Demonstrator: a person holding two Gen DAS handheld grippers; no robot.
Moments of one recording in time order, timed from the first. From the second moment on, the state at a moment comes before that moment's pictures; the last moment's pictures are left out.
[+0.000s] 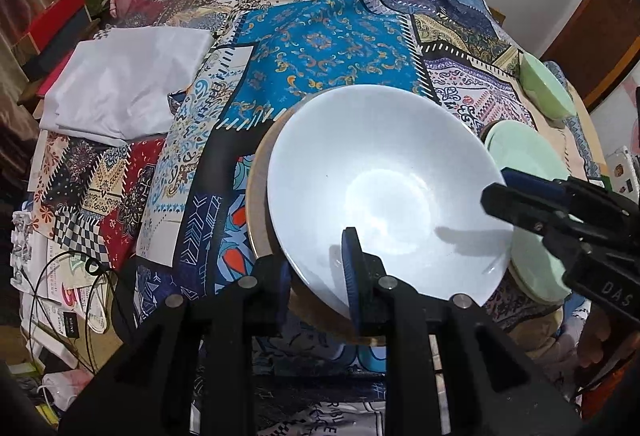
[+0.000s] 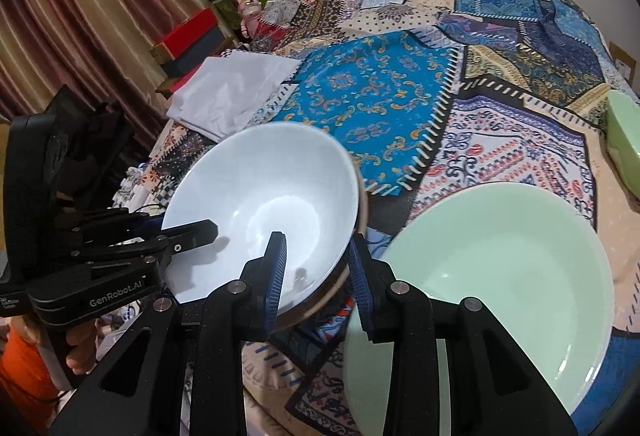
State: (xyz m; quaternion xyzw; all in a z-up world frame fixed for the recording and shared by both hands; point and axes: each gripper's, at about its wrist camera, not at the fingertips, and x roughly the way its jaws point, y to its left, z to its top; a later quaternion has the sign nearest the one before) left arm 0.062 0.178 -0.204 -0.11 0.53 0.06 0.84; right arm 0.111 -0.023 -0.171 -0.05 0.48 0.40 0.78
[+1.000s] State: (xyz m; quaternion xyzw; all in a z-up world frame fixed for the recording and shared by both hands) left arm 0.070 0.170 -0.164 -0.10 0.54 0.08 0.83; right arm 0.116 -0.108 -0.113 -0.03 0.38 0.37 0.85
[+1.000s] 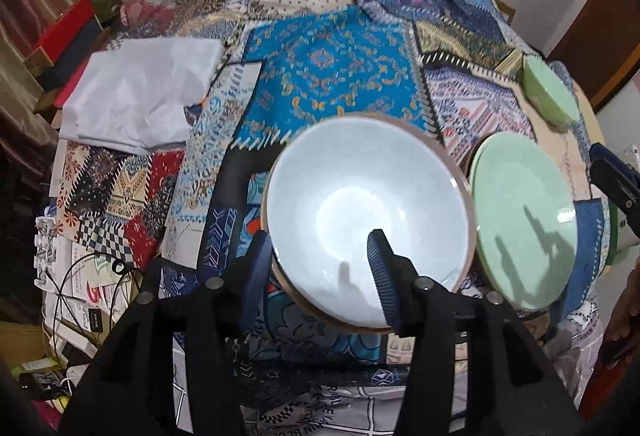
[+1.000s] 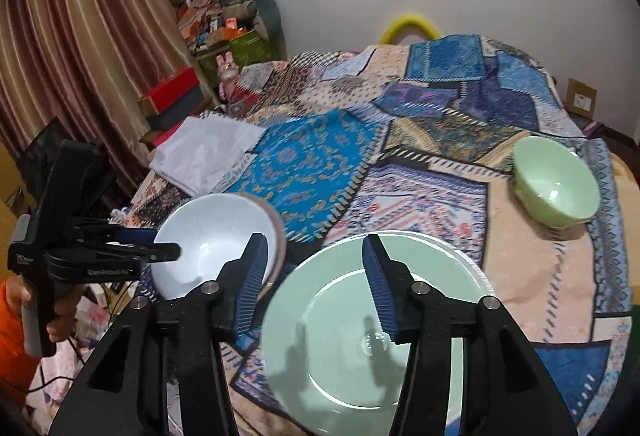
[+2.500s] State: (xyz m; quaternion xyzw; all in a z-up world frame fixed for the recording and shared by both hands) left arm 0.285 -0.074 -0.122 -0.02 0.43 -0.09 0.90; right arm 0.251 -0.279 -0.108 0.01 0.38 0.17 0.91
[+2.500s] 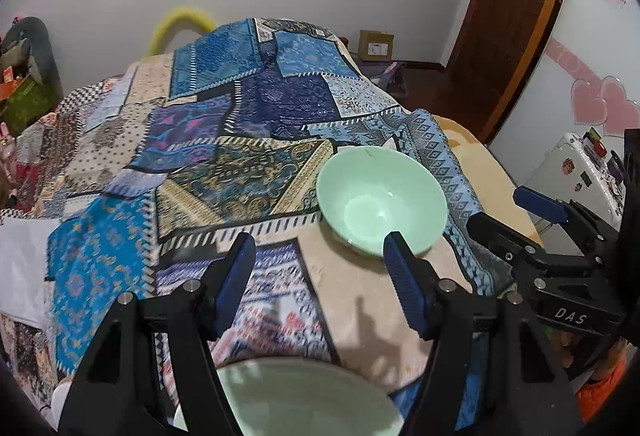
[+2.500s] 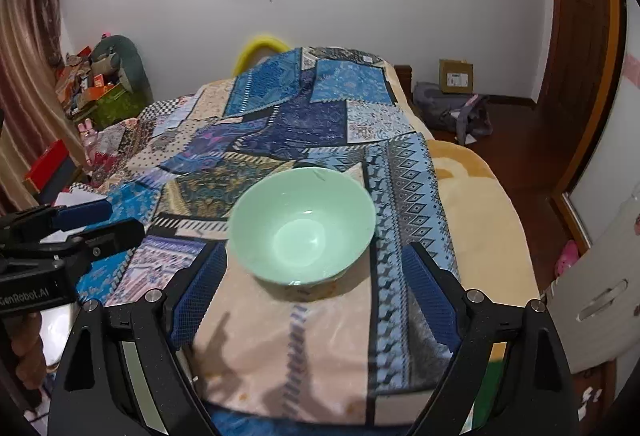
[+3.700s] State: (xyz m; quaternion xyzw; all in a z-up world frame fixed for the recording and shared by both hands) left arm 0.394 -0.099 -0.232 -0.06 0.55 -0.12 0.82; right arm 0.341 -0.288 -0.188 0.04 0.48 0.21 0.85
